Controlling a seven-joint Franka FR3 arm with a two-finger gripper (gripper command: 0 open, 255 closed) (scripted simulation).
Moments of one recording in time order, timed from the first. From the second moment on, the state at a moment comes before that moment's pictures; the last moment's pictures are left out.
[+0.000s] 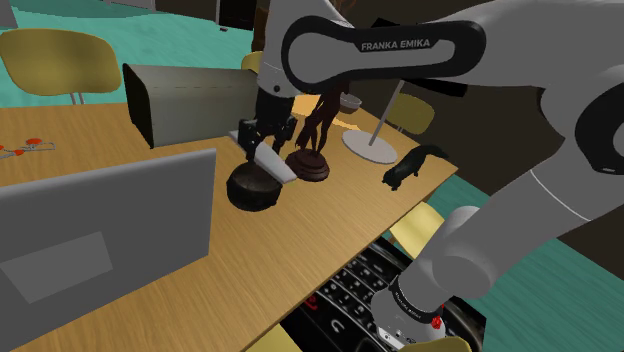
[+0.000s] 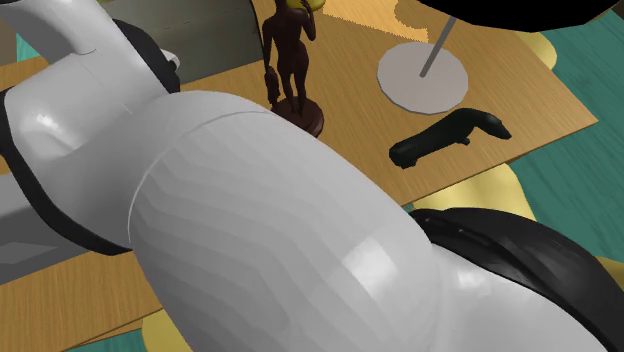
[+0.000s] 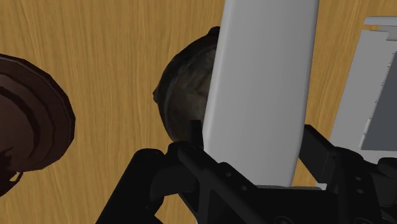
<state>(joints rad) 0.05 -0.19 0.29 -2.14 0.06 1.96 0.41</state>
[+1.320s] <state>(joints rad) 0.05 -0.15 0.30 -2.24 0.05 2.11 0.42</state>
